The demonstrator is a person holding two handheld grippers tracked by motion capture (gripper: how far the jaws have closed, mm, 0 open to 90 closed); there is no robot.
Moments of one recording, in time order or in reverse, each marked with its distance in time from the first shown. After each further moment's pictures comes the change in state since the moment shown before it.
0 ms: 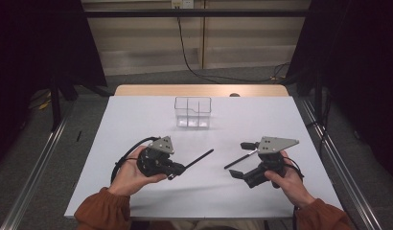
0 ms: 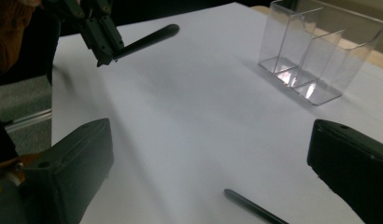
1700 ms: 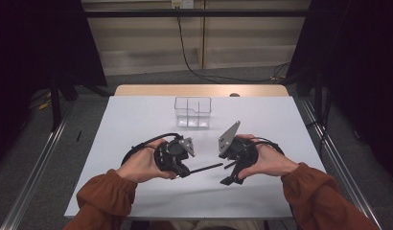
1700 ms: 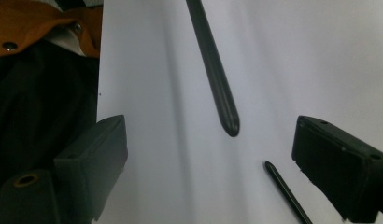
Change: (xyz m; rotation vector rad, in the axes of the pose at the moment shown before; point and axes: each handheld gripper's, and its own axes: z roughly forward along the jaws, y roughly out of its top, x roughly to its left) left arm -0.007 0.046 0.020 0.346 -0.039 0.142; right arm -0.001 0.058 0.061 0.620 0.338 -0.270
